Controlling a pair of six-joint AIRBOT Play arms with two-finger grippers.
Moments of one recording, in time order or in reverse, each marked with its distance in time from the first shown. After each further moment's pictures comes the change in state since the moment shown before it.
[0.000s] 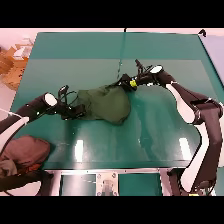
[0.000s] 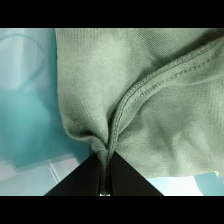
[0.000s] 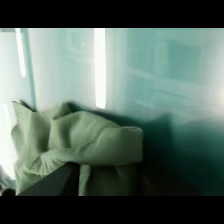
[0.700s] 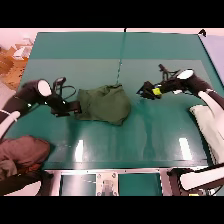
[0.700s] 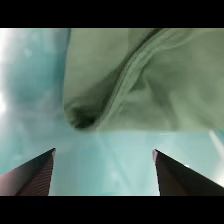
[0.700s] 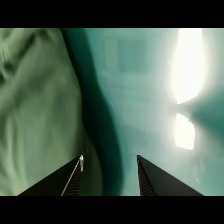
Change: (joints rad) left arm -0.005 0.090 0.132 0.233 -0.276 -0.133; right arm -0.158 0.424 -0.462 -0.197 0.030 -0.008
